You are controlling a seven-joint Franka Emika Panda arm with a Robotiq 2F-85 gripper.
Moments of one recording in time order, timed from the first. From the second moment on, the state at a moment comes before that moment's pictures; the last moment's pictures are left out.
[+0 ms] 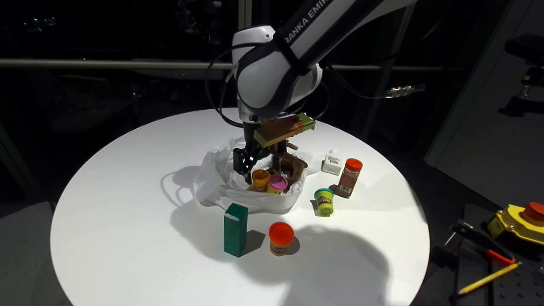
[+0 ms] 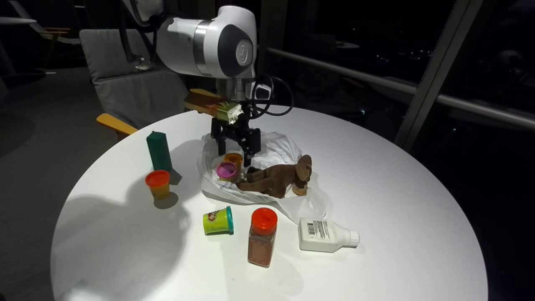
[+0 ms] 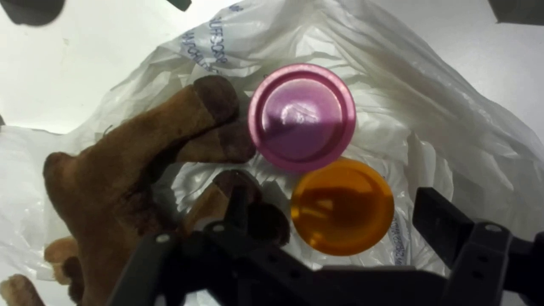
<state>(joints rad) 0.16 0.81 -0.04 -1.62 -0.05 2.32 0.32</state>
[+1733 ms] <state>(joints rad) 0.23 0.41 -0.10 -2.01 -0.06 2.33 0.57</state>
